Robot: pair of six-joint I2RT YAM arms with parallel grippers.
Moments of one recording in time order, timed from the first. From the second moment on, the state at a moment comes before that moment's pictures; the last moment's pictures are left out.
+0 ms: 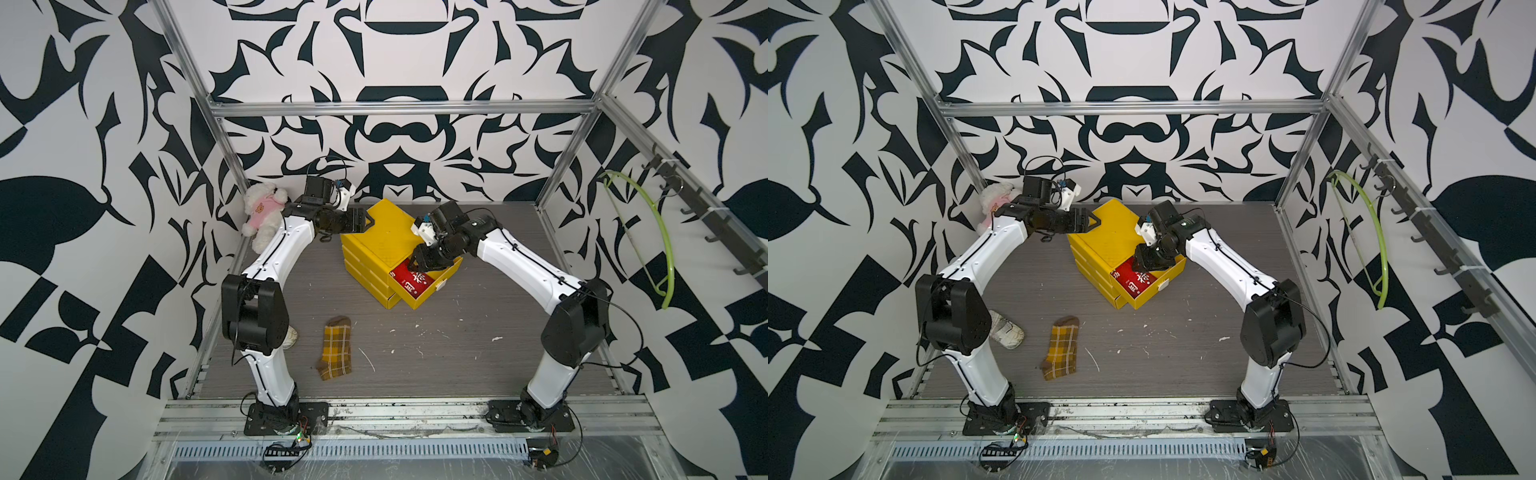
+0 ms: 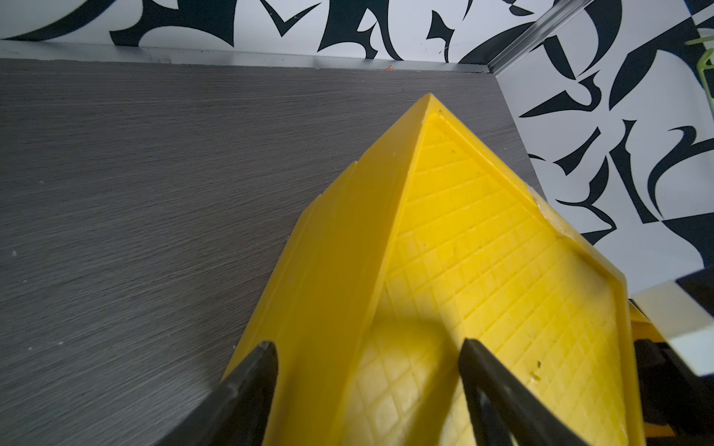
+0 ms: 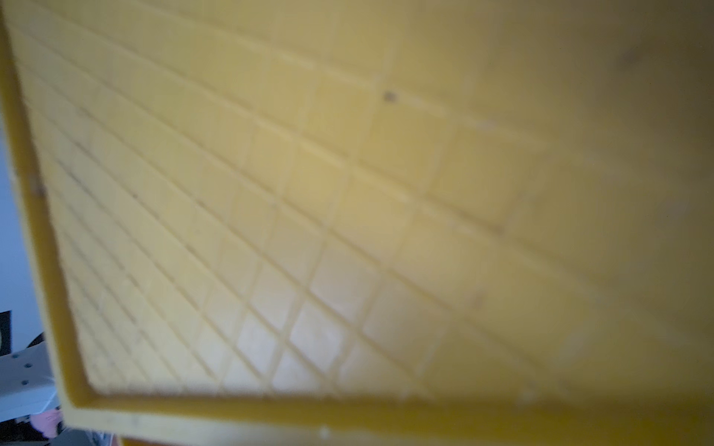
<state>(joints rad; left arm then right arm) -0.24 1.83 1.66 -0.65 0.53 -0.16 0.54 1.77 1.63 -0.95 -0.39 0.29</state>
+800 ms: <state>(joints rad) -0.24 1.83 1.66 -0.65 0.53 -0.15 0.58 1.82 1.65 -0.94 -0.53 0.28</state>
